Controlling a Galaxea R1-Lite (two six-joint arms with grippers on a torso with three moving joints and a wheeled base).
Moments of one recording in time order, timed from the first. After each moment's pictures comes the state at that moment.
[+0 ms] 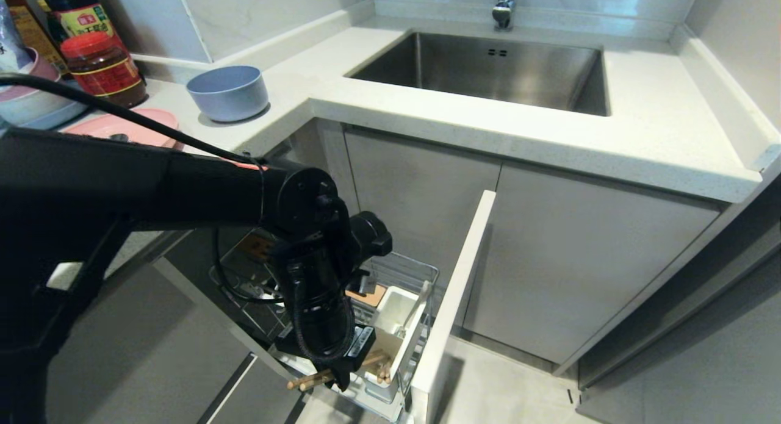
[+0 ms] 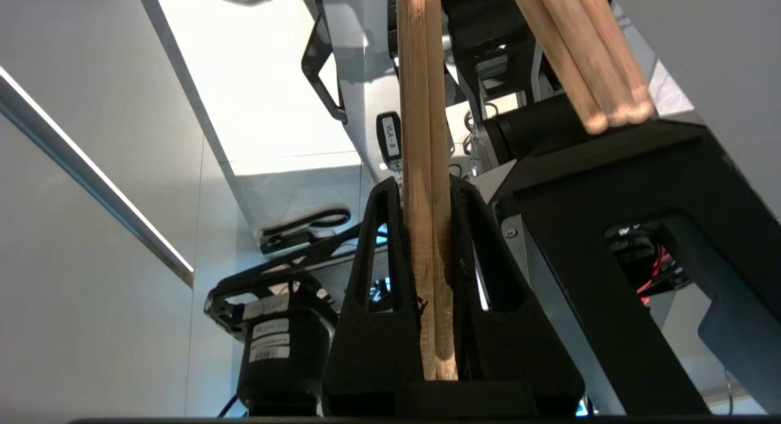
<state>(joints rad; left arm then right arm) -0.66 2.08 -1.65 1.19 -0.08 -0.27 0.00 0.00 0.00 0.00 0.00 -0.01</state>
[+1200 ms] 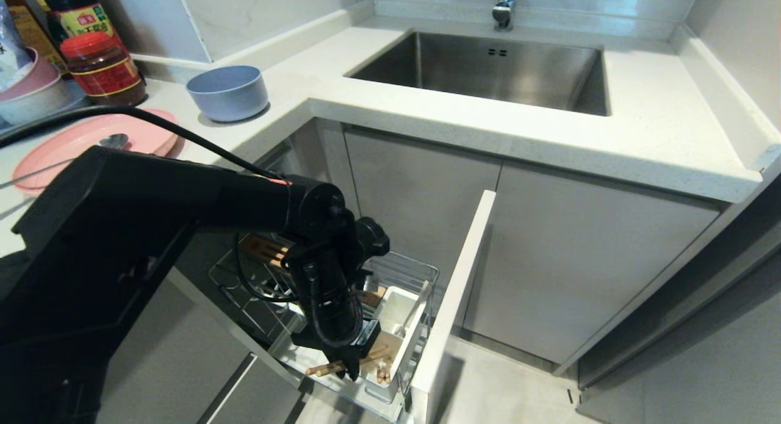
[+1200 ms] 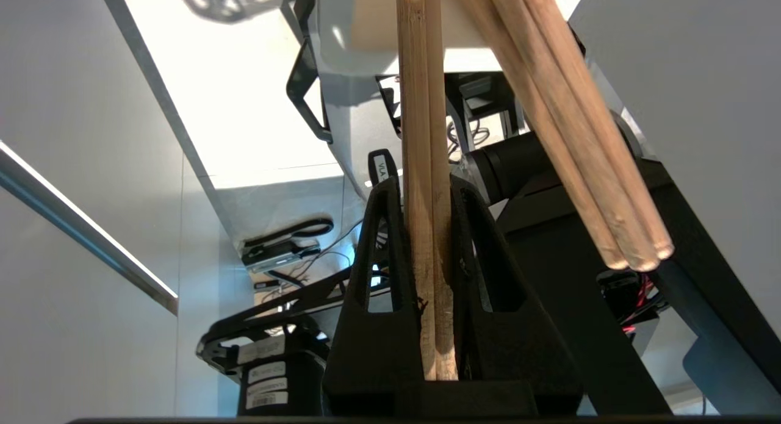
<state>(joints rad) -0.60 2.18 -1.69 1.13 -0.13 -0.21 0.00 0.00 0.00 0.00 0.00 -0.01</state>
